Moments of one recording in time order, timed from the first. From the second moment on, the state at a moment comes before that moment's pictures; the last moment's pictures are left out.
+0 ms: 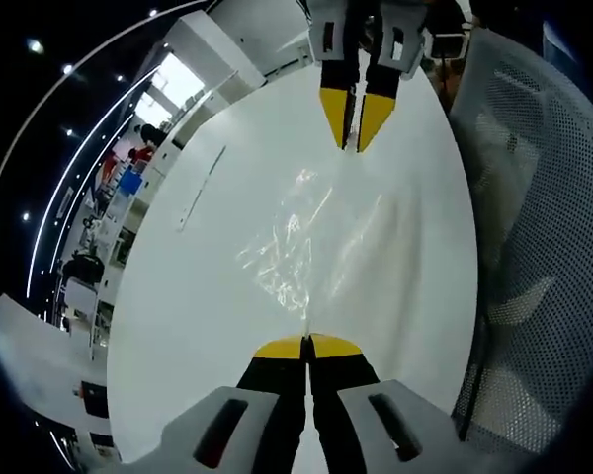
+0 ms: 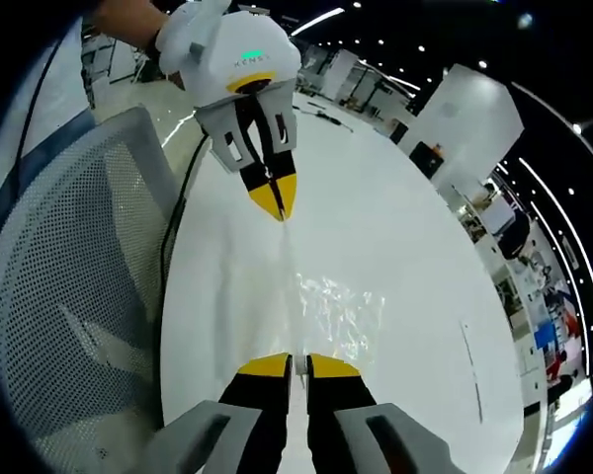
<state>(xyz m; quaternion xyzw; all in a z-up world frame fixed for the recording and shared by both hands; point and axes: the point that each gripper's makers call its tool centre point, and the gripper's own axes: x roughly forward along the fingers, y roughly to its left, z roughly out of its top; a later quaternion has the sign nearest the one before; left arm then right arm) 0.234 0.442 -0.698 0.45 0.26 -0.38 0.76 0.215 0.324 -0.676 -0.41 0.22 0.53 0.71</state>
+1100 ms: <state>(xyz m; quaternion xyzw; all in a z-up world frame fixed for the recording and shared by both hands) 0.224 0.441 -0.700 0.45 0.26 -0.39 0.76 0.222 0.366 -0.675 -0.41 0.20 0.56 0.69</state>
